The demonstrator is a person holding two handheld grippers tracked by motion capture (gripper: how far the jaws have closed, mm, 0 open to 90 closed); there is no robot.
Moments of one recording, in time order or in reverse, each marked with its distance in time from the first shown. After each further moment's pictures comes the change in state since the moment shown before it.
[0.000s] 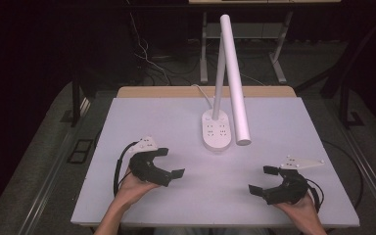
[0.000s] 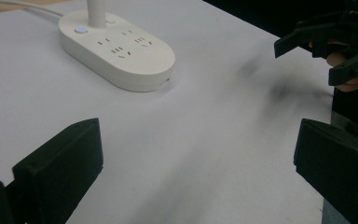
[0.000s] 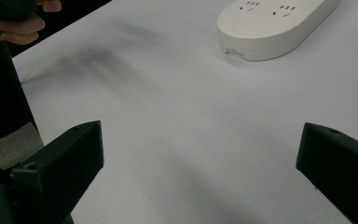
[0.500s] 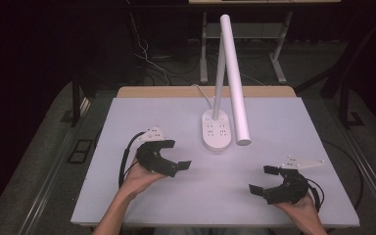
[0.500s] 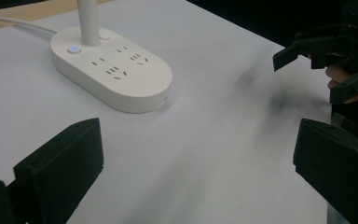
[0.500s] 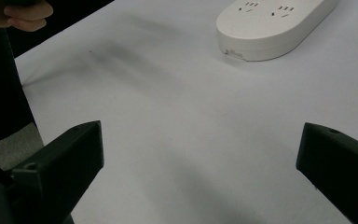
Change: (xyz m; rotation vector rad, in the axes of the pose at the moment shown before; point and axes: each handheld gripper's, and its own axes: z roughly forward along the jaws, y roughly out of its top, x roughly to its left) left arm 0.004 0.025 0.014 0.012 -0.021 0.022; right arm -0.001 0.000 -0.001 -0.002 0.001 0.002
